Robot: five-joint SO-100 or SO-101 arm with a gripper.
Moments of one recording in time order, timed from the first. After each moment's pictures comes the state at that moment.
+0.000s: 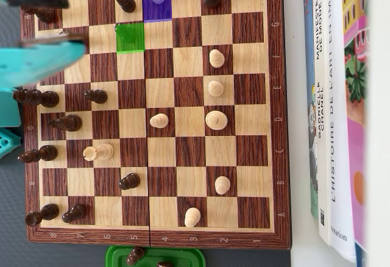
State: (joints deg) arm -12.8 144.9 119.0 51.6 89.6
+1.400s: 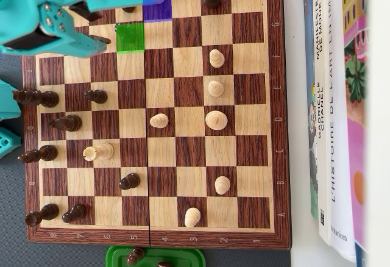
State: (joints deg) arm -26.2 107.9 109.1 72.2 107.6
